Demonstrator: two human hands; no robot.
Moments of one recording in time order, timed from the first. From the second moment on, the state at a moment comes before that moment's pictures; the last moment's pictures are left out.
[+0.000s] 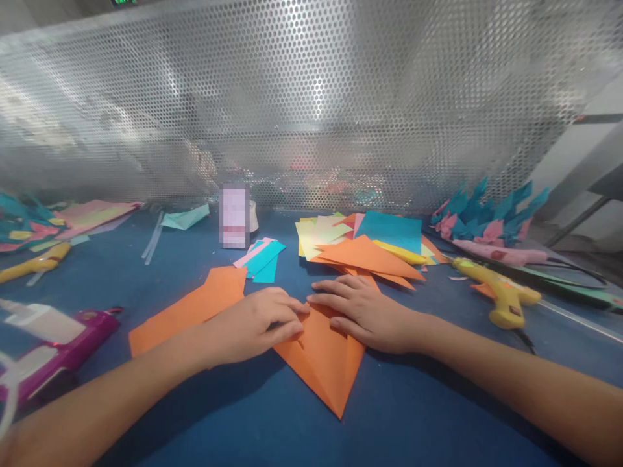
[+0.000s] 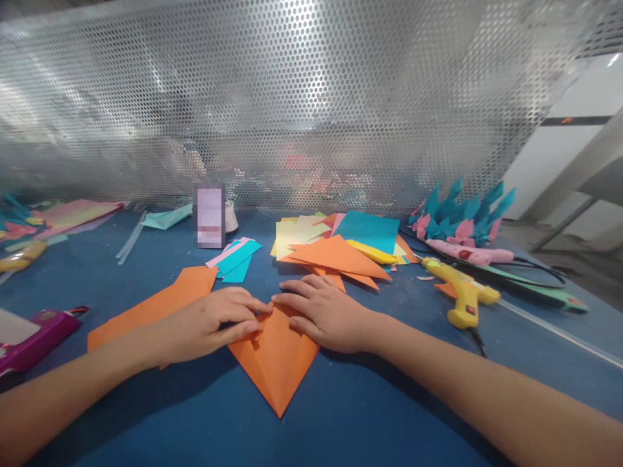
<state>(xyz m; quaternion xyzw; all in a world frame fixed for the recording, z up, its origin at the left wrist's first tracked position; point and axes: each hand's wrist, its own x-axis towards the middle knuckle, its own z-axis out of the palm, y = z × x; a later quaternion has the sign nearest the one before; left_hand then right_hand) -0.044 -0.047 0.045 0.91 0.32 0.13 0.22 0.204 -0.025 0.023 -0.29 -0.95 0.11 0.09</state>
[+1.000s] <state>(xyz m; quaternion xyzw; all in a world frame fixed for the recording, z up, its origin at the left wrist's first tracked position) -0.040 -0.047 0.051 0.91 0.34 0.06 0.21 0.204 -0.025 0.016 -0.31 -0.94 0.09 0.11</state>
